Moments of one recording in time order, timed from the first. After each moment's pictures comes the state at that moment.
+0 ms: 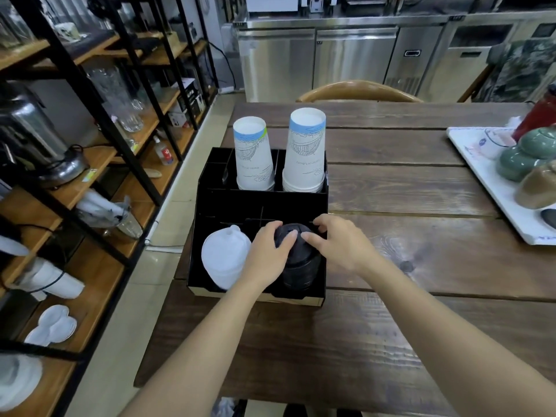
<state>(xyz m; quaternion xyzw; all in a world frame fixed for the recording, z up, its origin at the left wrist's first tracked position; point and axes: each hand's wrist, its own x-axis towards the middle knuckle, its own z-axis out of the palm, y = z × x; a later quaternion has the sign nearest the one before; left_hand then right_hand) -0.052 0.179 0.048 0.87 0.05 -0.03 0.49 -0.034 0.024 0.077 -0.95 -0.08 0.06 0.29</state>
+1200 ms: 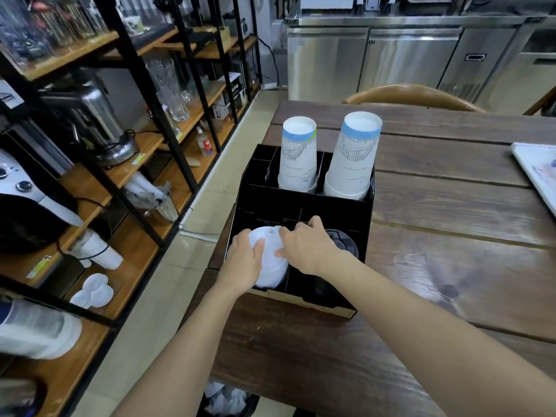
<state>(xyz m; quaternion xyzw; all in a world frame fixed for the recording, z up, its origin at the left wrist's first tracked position) -0.072 0.269 0.042 0.90 0.13 -0.03 0.40 -0.020 0.129 0.072 -0.93 -0.36 0.05 -0.05</state>
